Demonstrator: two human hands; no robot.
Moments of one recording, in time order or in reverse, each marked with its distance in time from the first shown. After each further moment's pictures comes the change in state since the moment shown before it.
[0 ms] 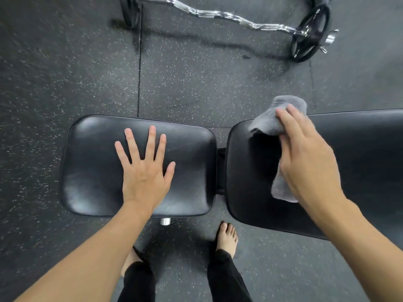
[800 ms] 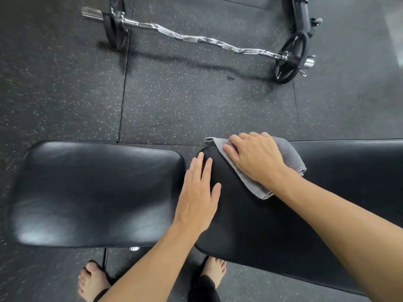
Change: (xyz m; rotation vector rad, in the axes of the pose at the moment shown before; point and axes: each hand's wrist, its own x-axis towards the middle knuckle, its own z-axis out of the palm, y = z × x) left_hand 0.025 0.184 -0.051 -0.812 -0.103 0.068; right_hand 0.088 0.070 0.040 -0.438 -0.501 -0.275
